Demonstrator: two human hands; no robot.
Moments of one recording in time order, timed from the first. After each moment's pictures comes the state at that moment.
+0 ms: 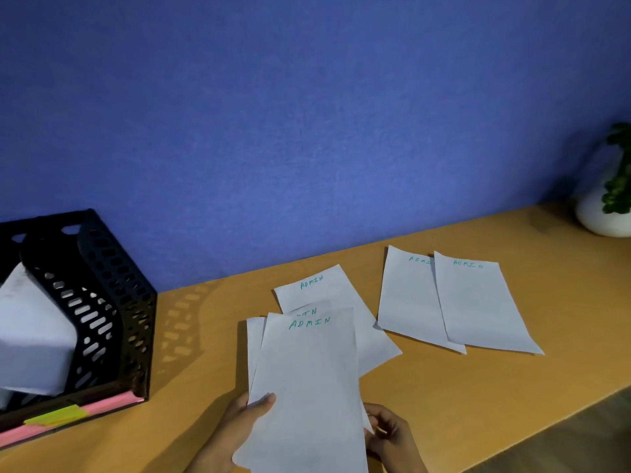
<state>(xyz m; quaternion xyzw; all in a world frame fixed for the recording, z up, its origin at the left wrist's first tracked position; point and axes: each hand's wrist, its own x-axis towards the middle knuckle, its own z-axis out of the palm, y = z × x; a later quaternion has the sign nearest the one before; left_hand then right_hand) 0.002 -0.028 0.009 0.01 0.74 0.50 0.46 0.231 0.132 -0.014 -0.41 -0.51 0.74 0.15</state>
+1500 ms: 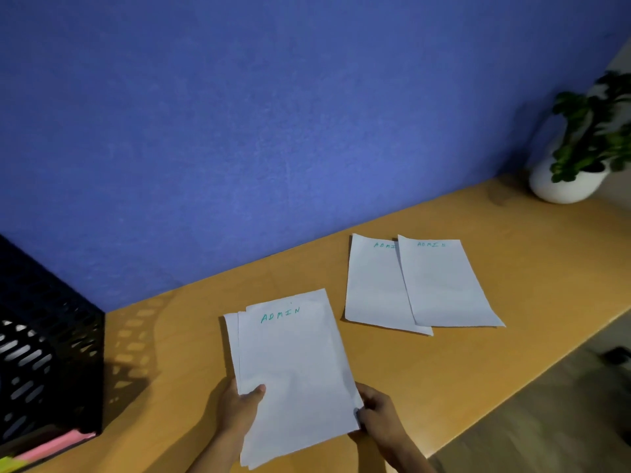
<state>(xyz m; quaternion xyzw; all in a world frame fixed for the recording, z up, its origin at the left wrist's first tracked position) 0.021 0.050 -0.013 -0.03 0.81 0.46 0.36 0.236 0.185 -0.041 -0.45 -0.52 0.72 0.13</state>
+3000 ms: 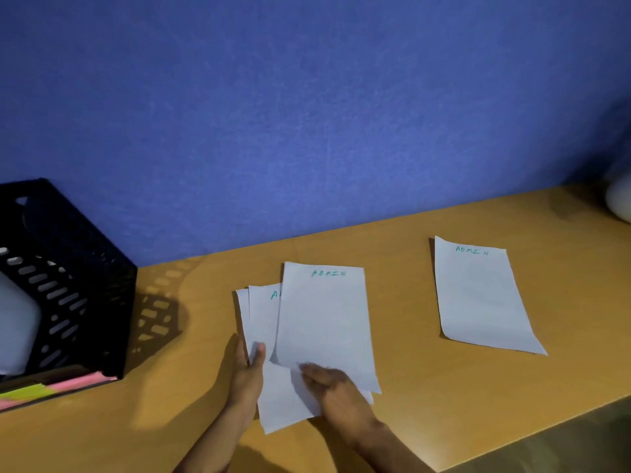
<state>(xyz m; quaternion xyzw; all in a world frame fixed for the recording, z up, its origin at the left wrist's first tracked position) 0.018 0.059 -0.022 -0.05 0.74 0.58 0.32 0.168 0.177 -0.016 -0.04 -0.97 0.21 0.09</state>
